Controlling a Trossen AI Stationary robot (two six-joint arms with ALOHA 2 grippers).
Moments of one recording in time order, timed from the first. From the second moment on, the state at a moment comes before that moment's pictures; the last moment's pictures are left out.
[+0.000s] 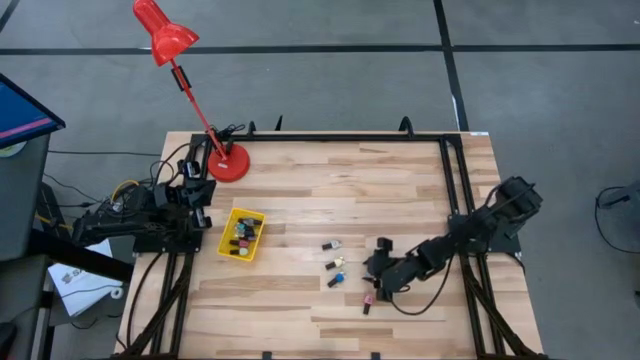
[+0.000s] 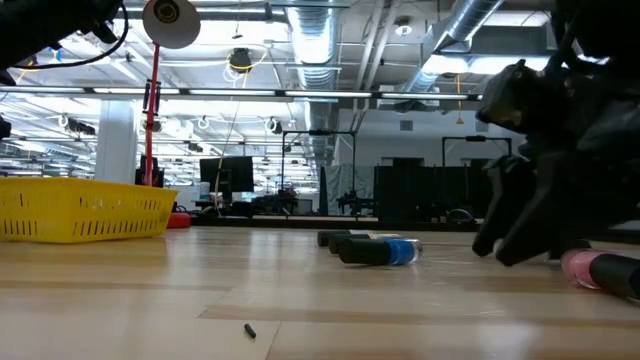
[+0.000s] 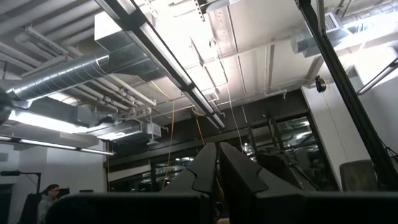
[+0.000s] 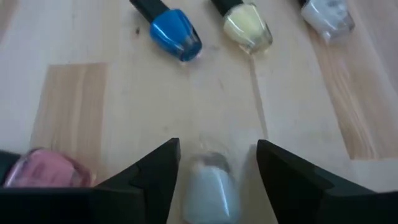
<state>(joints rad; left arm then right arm) 0.12 0.00 0.01 0.70 -0.06 0.25 0.54 1.70 0.60 0.16 0.40 0.47</state>
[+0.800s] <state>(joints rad) 0.12 0.00 0.01 0.70 -0.06 0.25 0.61 1.75 0.60 0.15 0.54 0.47</state>
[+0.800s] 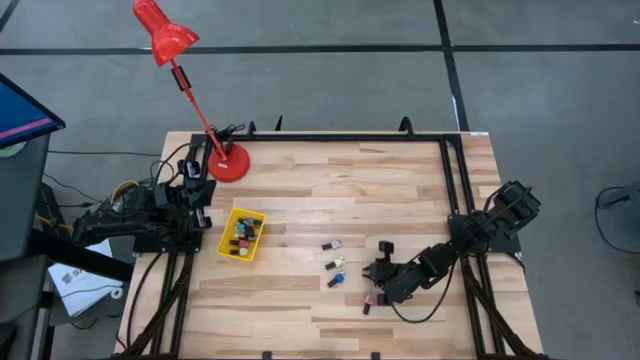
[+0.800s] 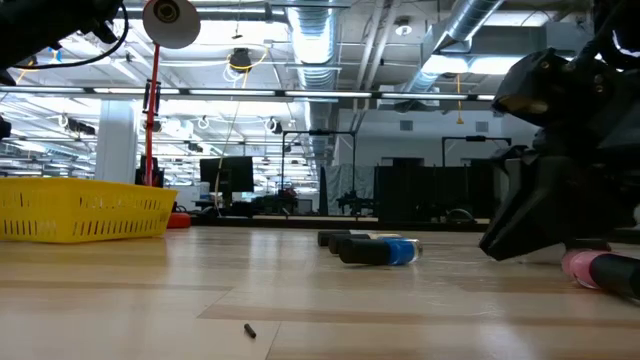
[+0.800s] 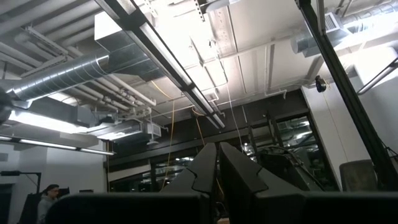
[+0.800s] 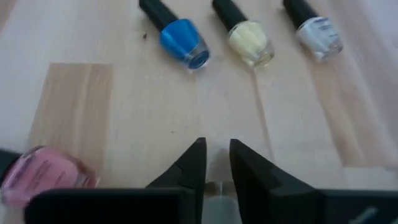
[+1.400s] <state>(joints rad) 0.12 0.00 0.01 0.70 -0.06 0.25 0.59 1.70 0.59 0.16 0.61 0.46</state>
